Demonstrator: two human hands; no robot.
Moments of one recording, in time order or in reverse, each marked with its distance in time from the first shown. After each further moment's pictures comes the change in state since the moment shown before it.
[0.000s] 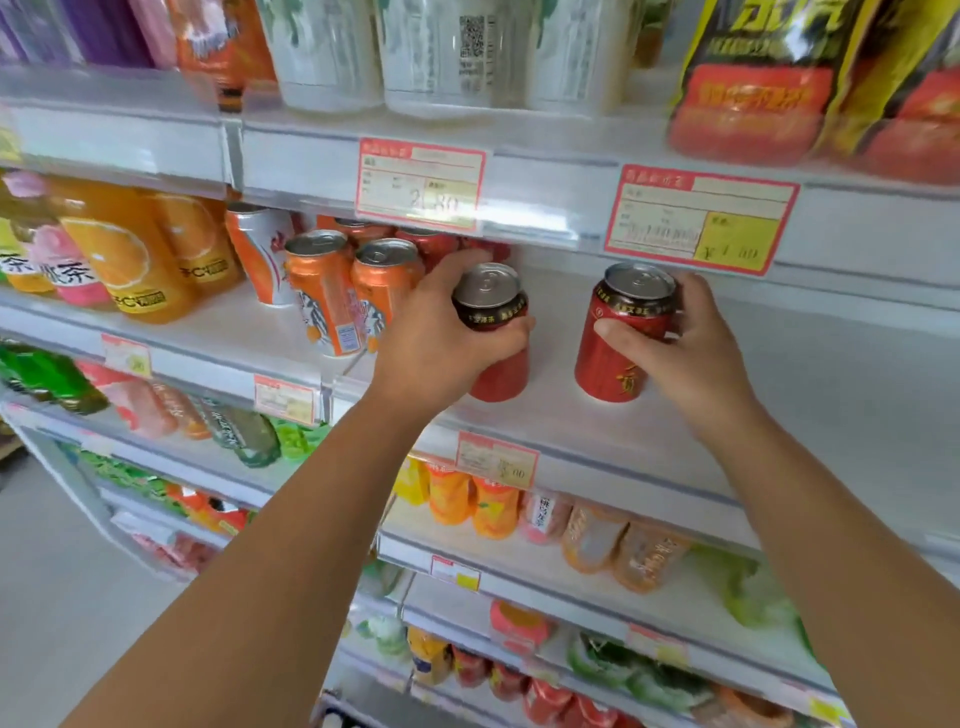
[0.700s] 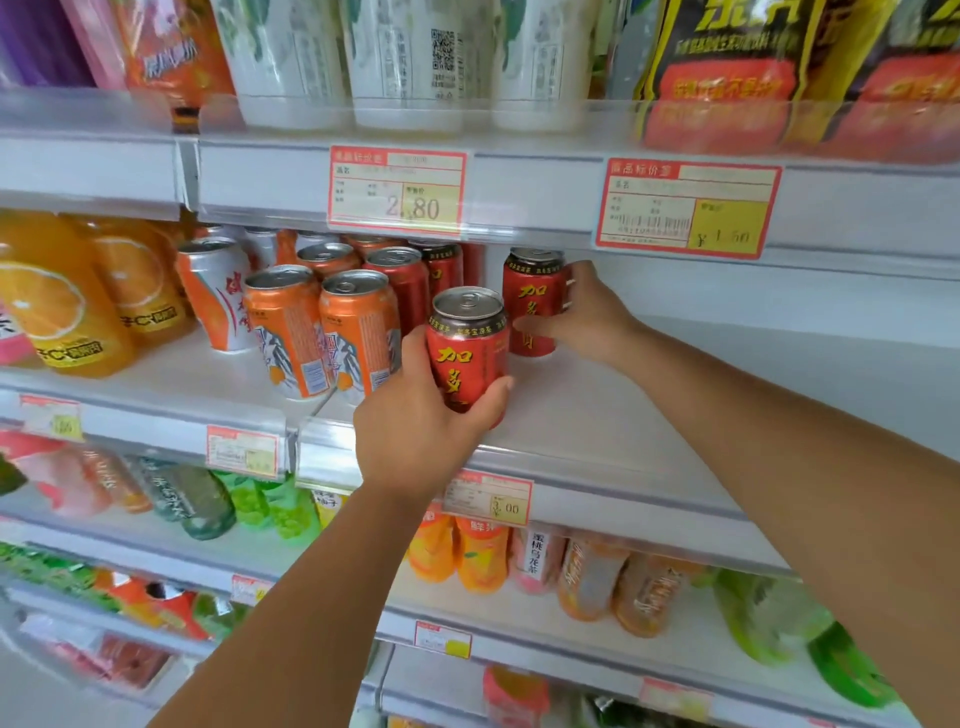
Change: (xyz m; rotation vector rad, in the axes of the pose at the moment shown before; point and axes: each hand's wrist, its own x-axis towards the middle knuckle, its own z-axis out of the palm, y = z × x) left_hand -0.024 -0.038 0.029 0.349 0.169 0.011; right_hand 0.091 0.010 0.051 -0.318 -0.114 -0.004
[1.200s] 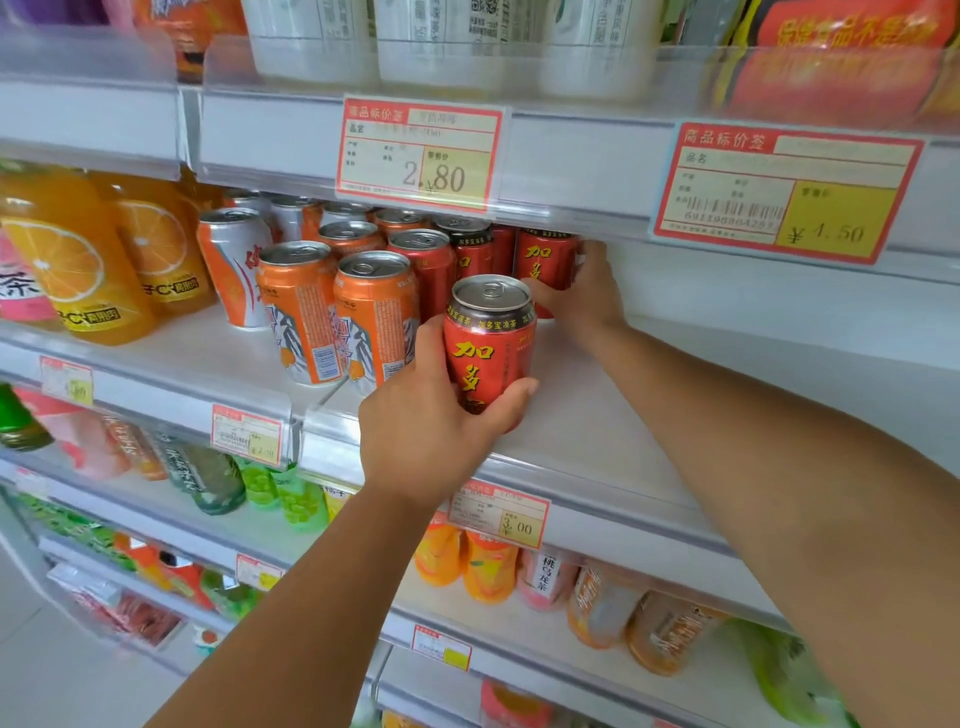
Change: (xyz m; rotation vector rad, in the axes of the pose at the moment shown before) left_hand 0.001 -0.001 0.002 0.033 0.024 -0.034; right_hand 0.064 0.020 0.048 0.104 0.194 -0.042
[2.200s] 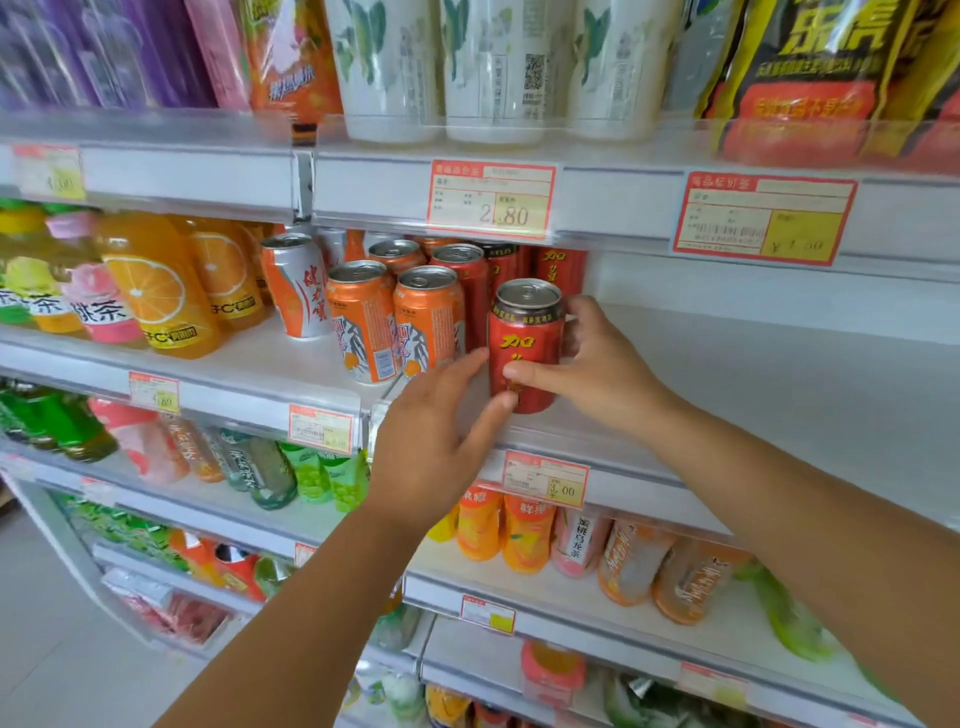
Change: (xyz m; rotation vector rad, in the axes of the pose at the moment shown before) left_hand -0.018 -0.048 -0.039 -0.194 -0.157 0.286; right_hand -0.138 -0.066 -0.032 0.091 -0.300 -0.037
